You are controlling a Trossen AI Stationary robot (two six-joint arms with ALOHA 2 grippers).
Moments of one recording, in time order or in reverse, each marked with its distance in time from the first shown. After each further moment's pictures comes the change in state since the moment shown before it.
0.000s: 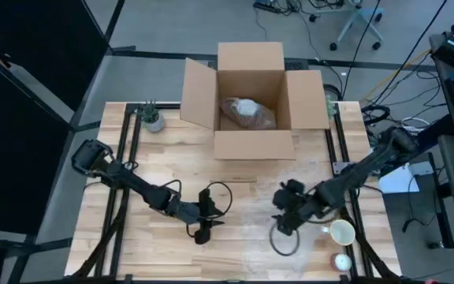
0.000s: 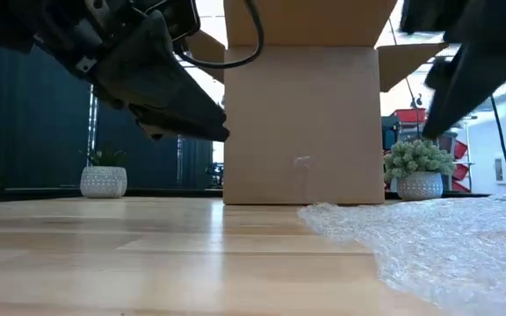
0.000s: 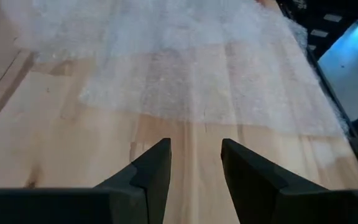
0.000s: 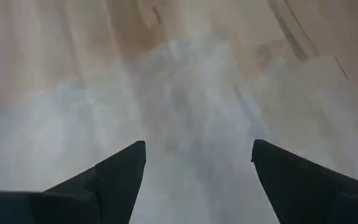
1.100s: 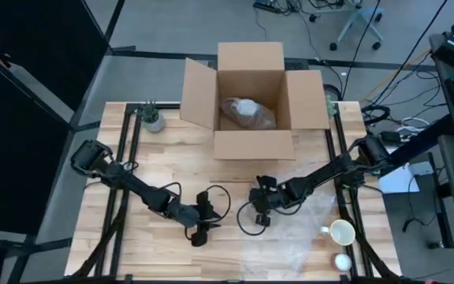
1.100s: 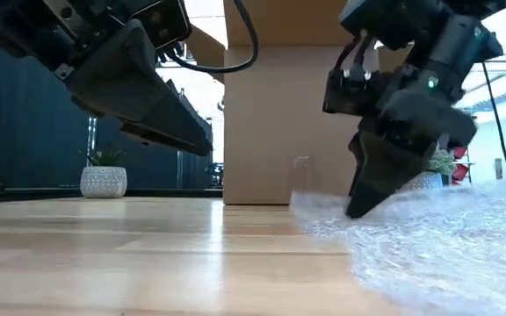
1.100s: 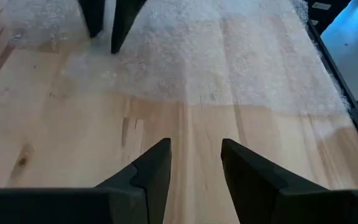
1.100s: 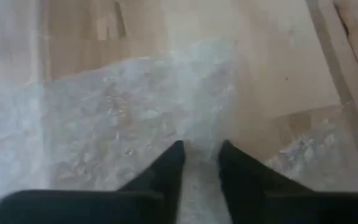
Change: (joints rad) left arm -0.026 -0.001 0.000 -0.049 0.013 -0.001; right arm -0.185 0.244 0.038 0.293 -0.166 -0.329
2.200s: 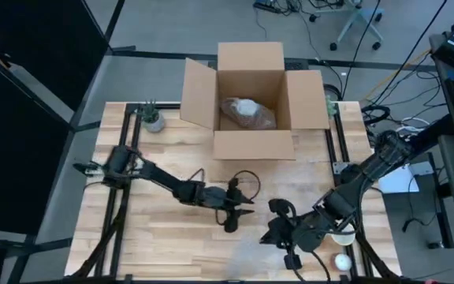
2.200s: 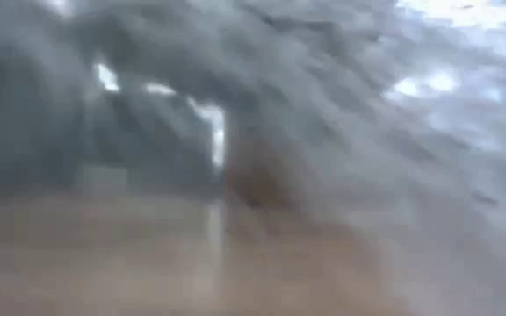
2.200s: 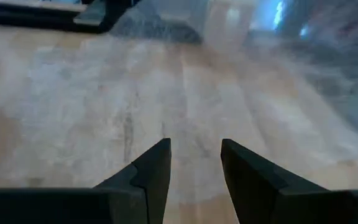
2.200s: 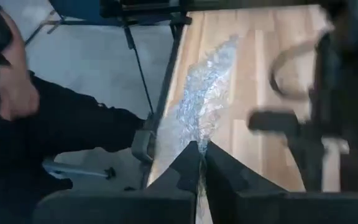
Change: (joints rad) left arm 0.235 0.347 0.283 0.316 0.134 0.245; right arm 0.379 -0.196 0.517 -0.353 0.119 0.061
